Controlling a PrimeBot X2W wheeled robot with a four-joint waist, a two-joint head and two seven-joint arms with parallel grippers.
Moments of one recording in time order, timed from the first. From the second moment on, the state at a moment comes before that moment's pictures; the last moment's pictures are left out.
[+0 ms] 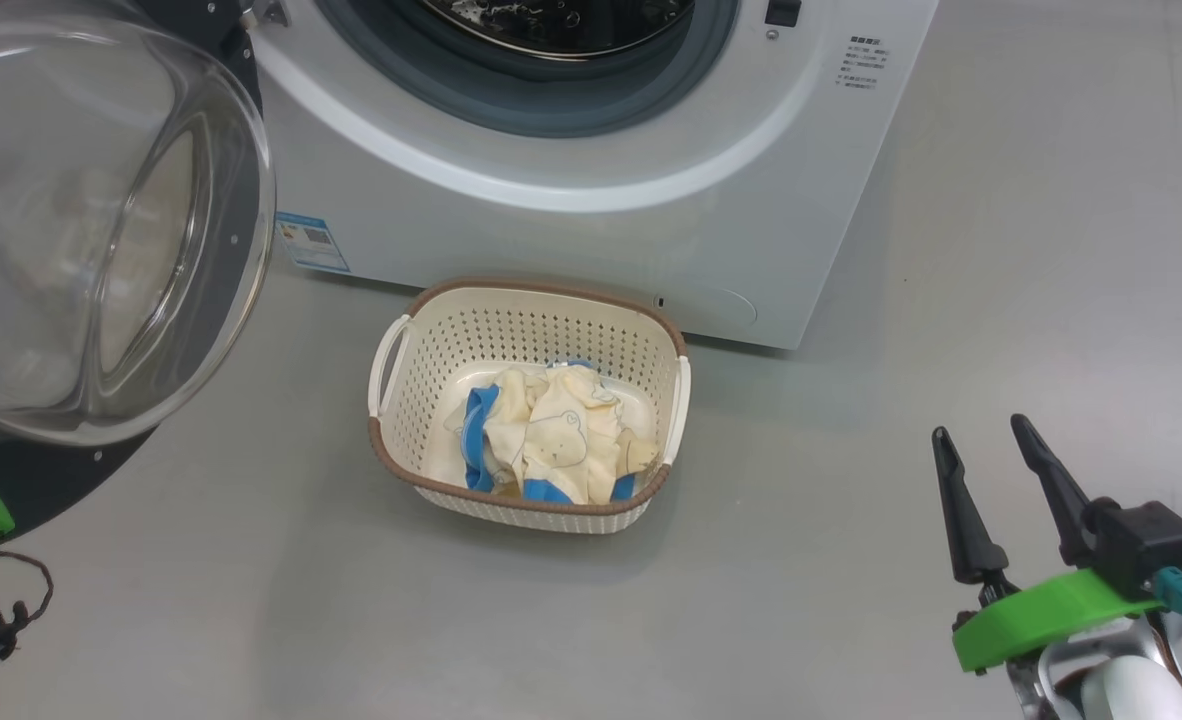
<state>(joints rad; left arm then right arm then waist) -0.43 0.42 0.00 0.60 -0.50 0.25 -0.25 0.01 -0.04 -0.02 0.12 0.08 0.13 -0.24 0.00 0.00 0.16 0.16</state>
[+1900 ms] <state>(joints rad) -0.13 0.22 -0.35 0.23 -0.34 0.18 -0.23 0.04 -0.04 0.03 0.11 0.08 0.13 -0.25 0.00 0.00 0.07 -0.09</state>
